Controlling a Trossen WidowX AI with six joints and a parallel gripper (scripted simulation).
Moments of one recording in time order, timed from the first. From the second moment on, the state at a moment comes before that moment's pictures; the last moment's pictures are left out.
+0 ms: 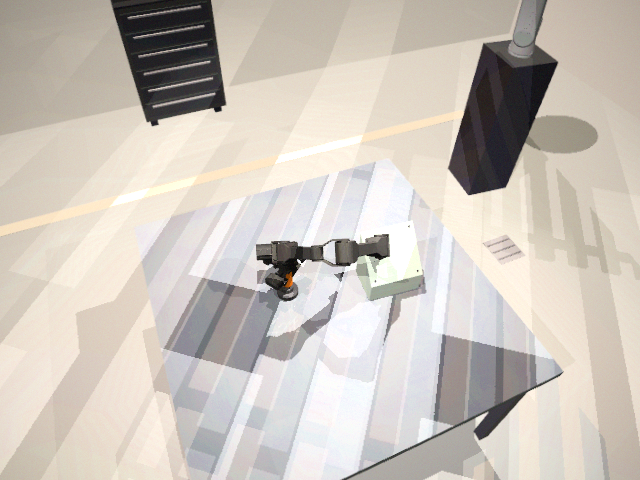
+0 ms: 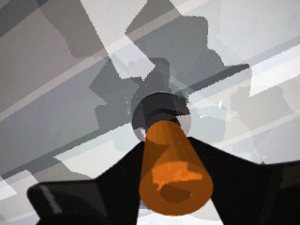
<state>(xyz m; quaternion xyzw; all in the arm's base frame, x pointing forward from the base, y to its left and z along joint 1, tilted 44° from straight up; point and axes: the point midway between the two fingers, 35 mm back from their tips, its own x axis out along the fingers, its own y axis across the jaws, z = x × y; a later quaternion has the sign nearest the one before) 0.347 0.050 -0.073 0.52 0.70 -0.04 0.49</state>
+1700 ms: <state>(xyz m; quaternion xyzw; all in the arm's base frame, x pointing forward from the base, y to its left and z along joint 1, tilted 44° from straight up) 0.348 0.049 -0.074 0.61 0.68 -0.18 0.37</state>
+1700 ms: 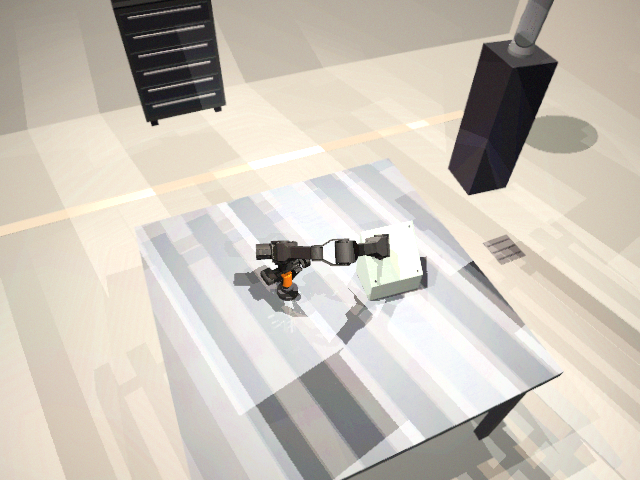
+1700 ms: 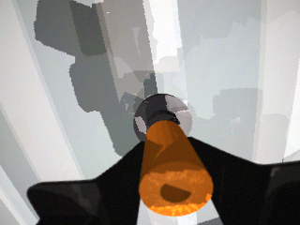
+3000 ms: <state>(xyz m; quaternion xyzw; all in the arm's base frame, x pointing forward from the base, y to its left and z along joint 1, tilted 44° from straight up) 0.347 0.049 -0.073 0.64 0.66 -0.24 0.31</state>
